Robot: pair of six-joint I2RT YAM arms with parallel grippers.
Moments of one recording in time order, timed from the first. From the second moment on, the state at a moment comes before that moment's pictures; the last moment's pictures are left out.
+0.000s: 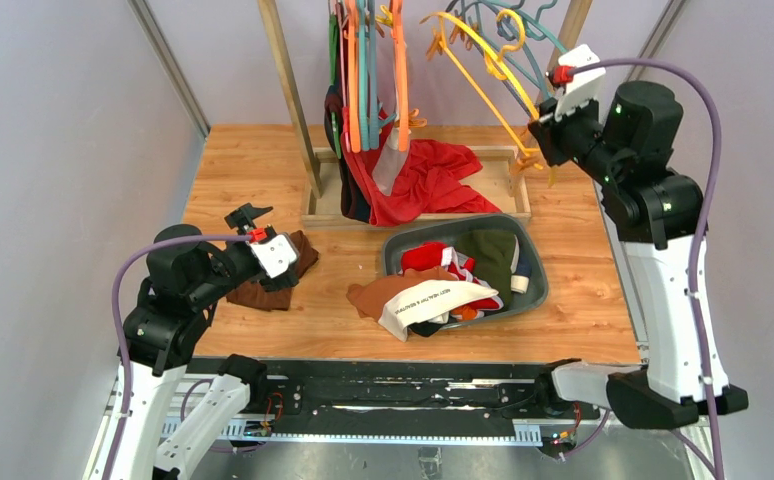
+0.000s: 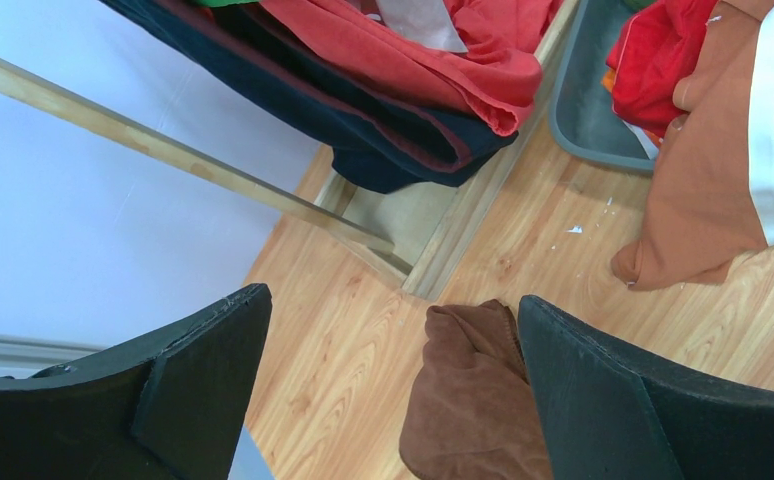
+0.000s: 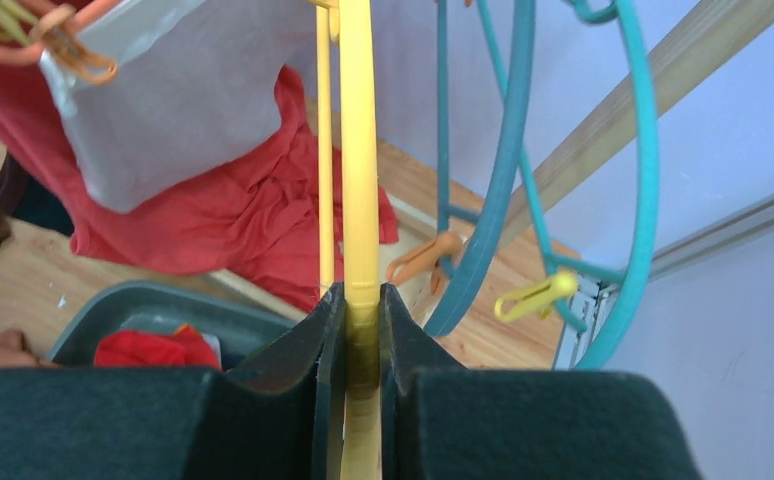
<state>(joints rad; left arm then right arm) -0.27 0.61 1.05 -0.71 0.39 0.79 0.26 1.22 1.83 -0.83 -0.14 -0.30</state>
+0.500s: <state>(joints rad) -0.27 0.61 1.05 -0.71 0.40 0.79 0.27 1.48 2.10 -0.77 -0.09 -0.26</state>
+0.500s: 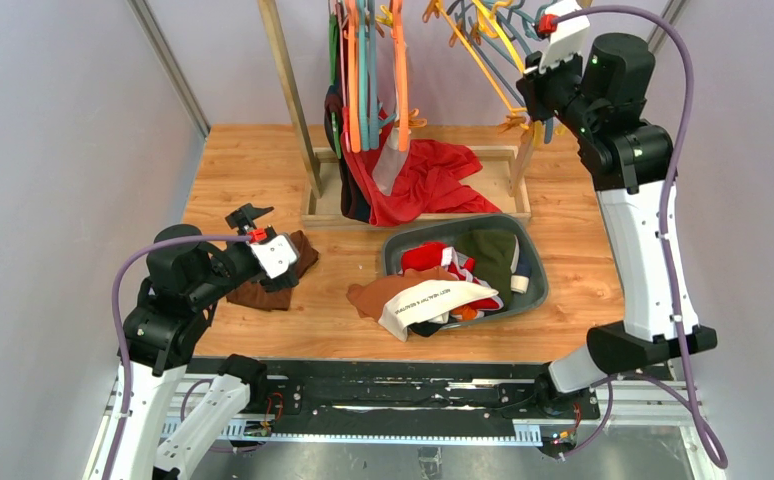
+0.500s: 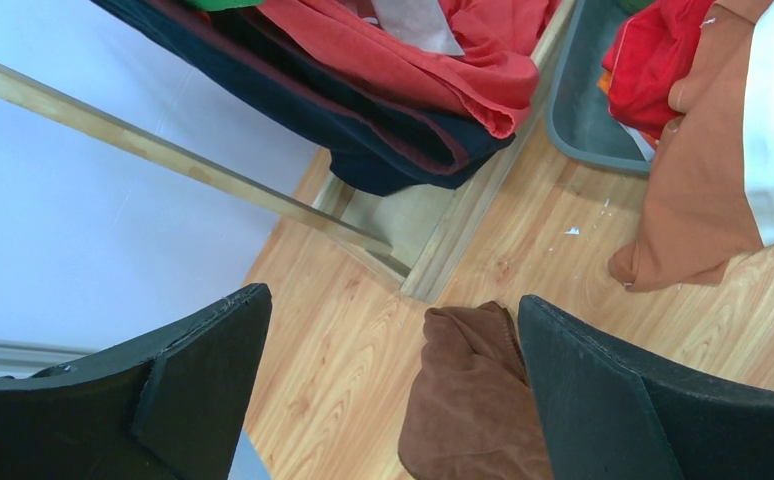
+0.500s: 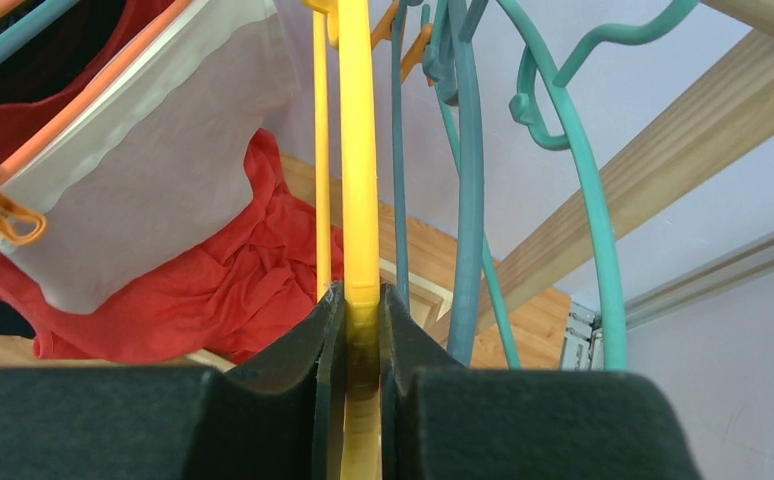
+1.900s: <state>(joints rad) -0.27 0.60 0.98 -0.71 0.43 0.80 0.30 1.58 2.10 -0.71 -0.05 -0.26</state>
